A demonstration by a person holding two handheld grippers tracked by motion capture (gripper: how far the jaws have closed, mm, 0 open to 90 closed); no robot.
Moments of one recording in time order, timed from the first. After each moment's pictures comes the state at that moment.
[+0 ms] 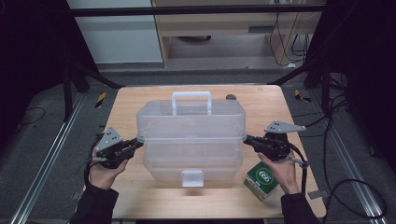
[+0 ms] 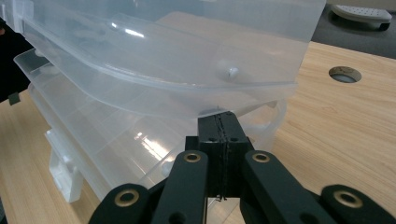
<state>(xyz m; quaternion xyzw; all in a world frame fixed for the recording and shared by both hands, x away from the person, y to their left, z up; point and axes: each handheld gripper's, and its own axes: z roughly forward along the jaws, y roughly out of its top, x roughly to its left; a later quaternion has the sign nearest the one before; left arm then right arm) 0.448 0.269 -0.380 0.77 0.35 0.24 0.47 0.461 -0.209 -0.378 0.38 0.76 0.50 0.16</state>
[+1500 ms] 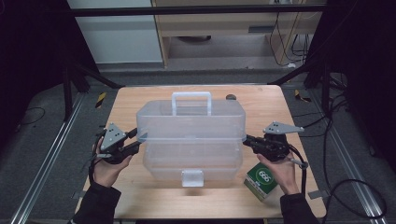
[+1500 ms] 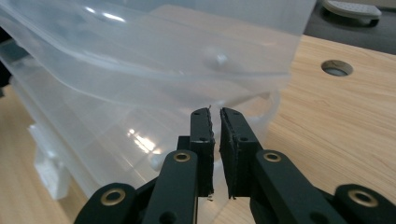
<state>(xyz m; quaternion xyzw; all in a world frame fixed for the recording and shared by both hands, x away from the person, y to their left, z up) 0.458 0.258 -0.378 0.75 0.35 0.30 0.48 0.462 -0.208 -0.384 0.39 0.77 0.48 0.17</state>
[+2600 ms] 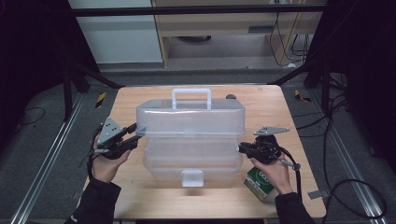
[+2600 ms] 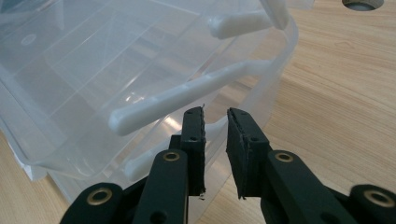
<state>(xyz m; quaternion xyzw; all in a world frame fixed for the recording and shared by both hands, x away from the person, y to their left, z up) 0.467 0.259 -0.363 0.74 0.35 0.30 0.49 0.475 -0.197 -0.414 0.43 0.78 0.43 0.12</state>
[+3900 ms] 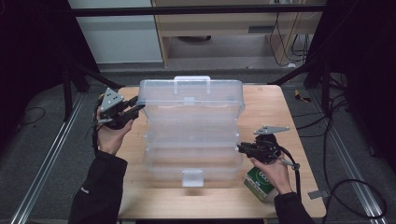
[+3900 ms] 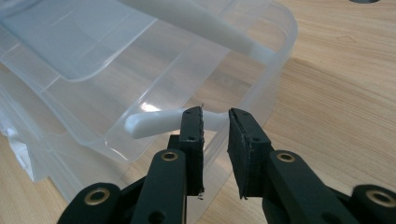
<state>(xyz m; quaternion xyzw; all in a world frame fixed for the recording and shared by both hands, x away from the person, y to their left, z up) 0.527 0.250 -0.321 0.71 0.38 0.33 0.49 0.478 -0.197 -0.415 0.44 0.78 0.42 0.11</state>
